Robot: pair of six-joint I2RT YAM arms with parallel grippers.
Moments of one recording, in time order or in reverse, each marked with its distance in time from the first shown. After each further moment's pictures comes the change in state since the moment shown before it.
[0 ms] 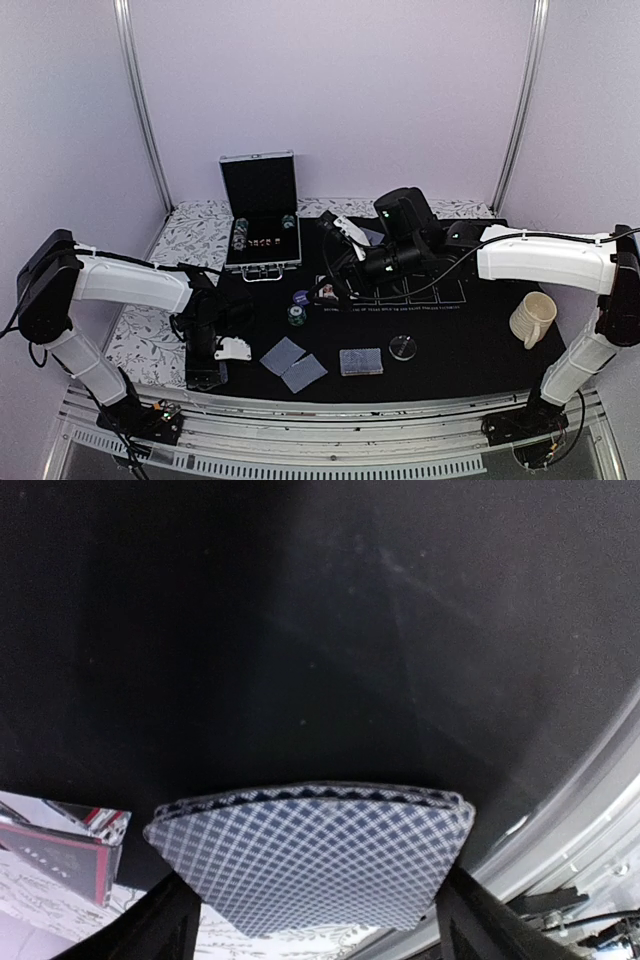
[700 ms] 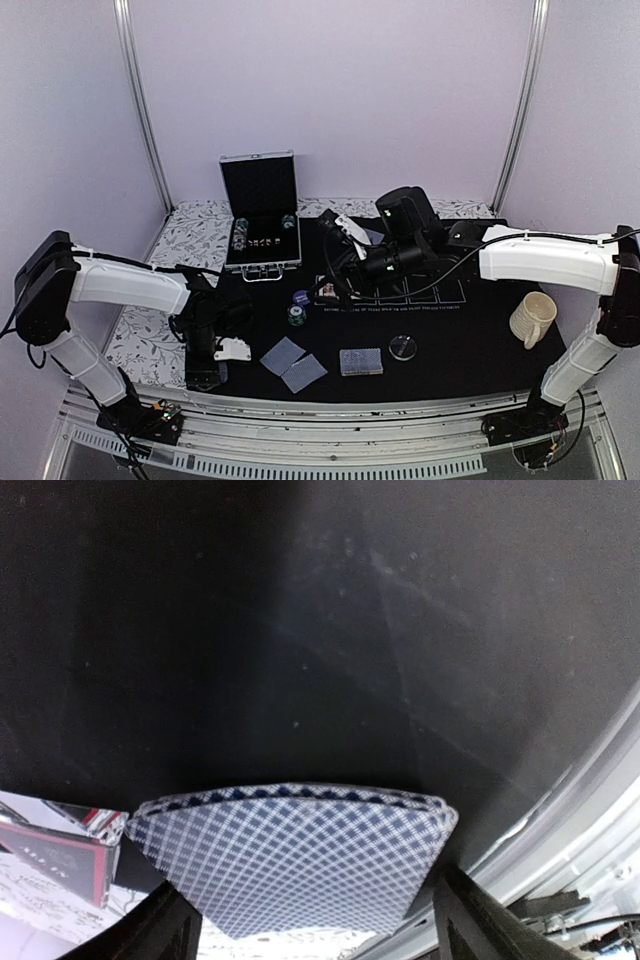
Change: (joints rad) left arm -0.010 -0.010 -0.014 0.032 0.011 0.004; right arm 0.000 -0.013 -0.008 0.011 0.001 0.000
